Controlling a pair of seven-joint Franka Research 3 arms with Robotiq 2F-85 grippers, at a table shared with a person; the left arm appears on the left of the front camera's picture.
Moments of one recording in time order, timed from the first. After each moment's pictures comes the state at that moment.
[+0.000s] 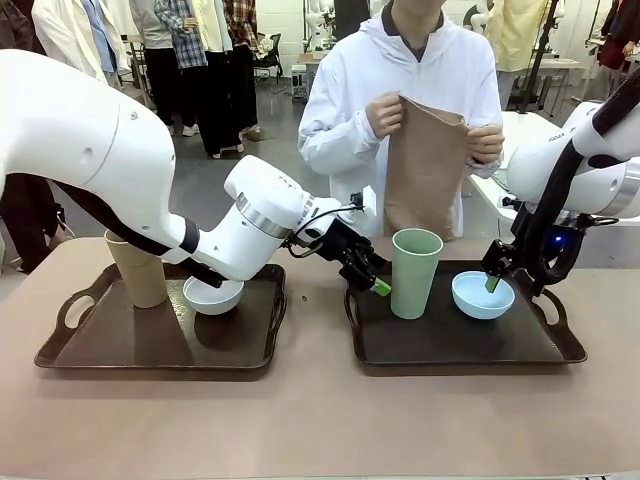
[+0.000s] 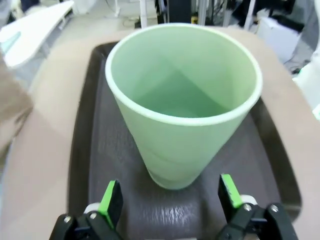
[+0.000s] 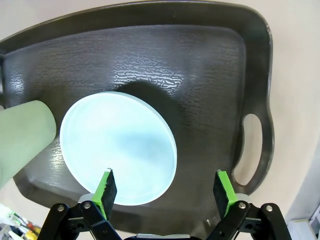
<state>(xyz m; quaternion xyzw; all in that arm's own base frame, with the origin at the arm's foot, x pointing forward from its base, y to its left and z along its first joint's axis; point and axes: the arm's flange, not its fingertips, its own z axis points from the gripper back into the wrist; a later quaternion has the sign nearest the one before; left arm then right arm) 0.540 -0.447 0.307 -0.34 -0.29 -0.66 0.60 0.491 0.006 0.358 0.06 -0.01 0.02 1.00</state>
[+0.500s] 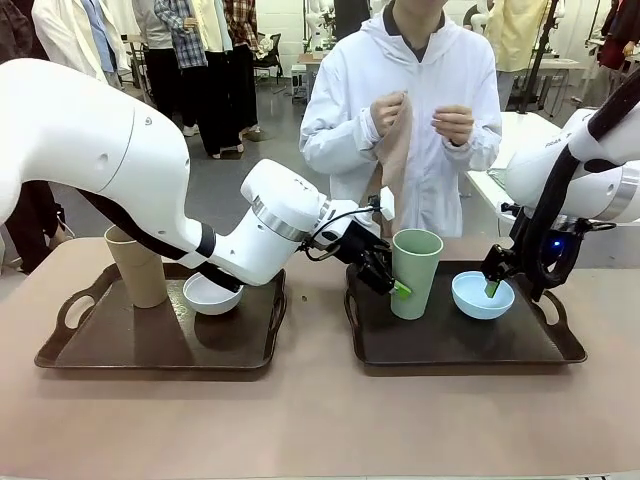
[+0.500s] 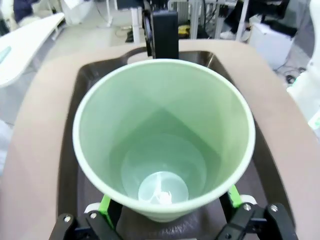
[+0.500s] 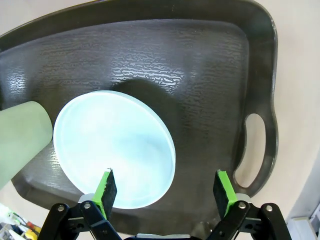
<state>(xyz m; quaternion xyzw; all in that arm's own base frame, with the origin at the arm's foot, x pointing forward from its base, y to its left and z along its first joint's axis) 0.525 -0.478 0.313 -0.36 -0.30 -0.66 0.58 0.491 0.005 0.351 0.06 0.00 0.02 1.00</state>
